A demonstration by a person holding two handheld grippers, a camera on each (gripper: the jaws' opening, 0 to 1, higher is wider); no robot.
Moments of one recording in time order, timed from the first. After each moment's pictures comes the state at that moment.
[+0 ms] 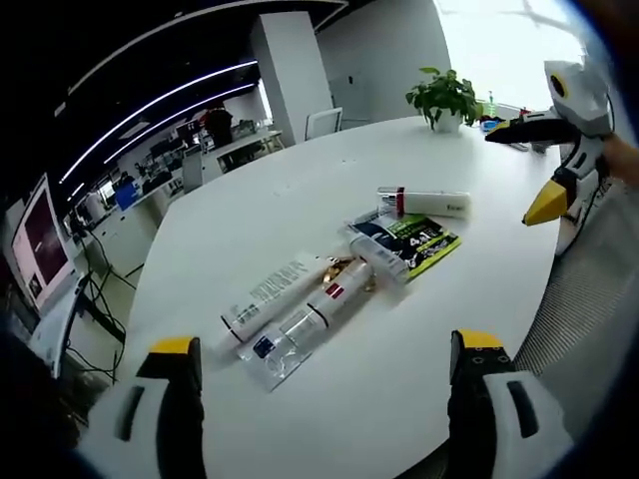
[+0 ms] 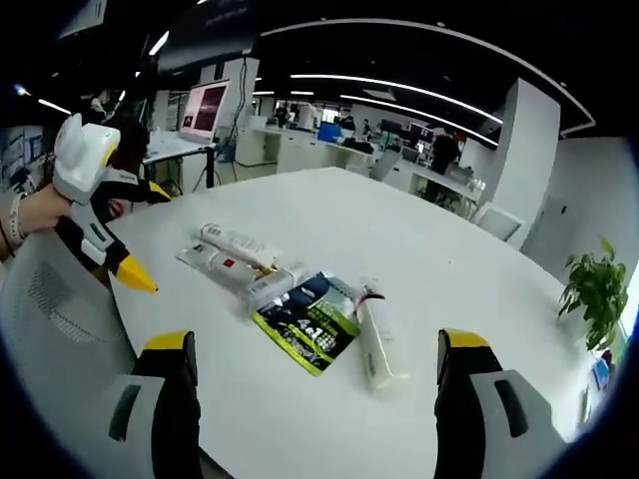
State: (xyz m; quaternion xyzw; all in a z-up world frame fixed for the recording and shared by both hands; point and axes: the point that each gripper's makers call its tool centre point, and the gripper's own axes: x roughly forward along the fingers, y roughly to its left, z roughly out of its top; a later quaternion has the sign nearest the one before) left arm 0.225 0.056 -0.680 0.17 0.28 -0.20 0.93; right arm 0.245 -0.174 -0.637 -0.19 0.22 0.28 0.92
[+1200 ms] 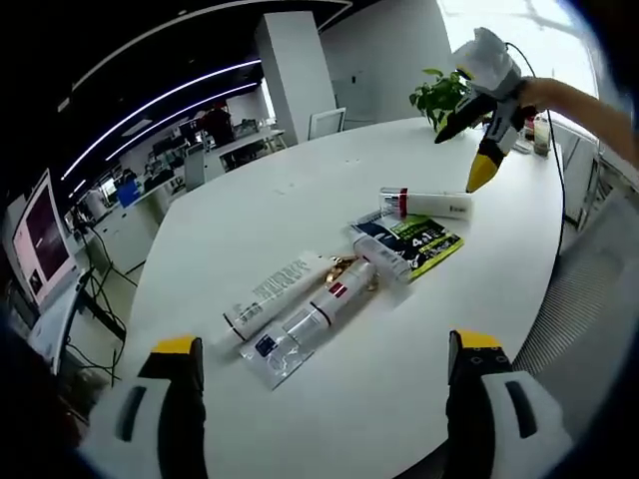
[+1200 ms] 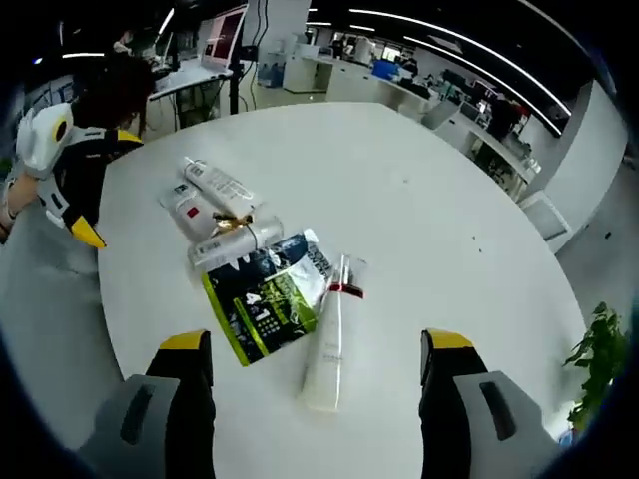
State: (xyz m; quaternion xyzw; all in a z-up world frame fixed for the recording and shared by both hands) left arm 0.225 0.059 -0.680 0.16 0.28 -0.19 0.93; right arm 0.330 -0.191 -0.675 -0.28 0.36 0.37 0.81
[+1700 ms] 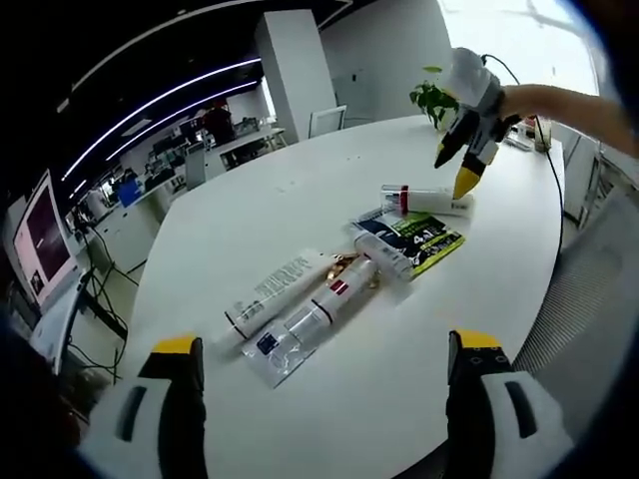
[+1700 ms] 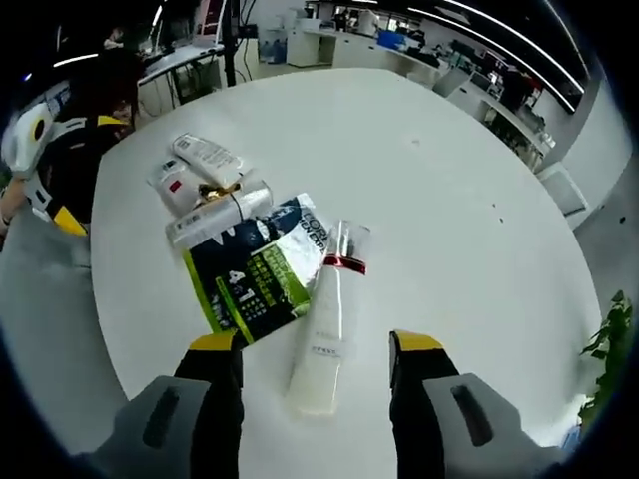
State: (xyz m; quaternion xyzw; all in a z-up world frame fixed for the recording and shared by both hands) left arm 0.225 0.060 -0.682 0.17 0.28 -0.19 0.93; right arm 0.347 -0.201 -0.712 -0.27 0.42 0.37 0.78
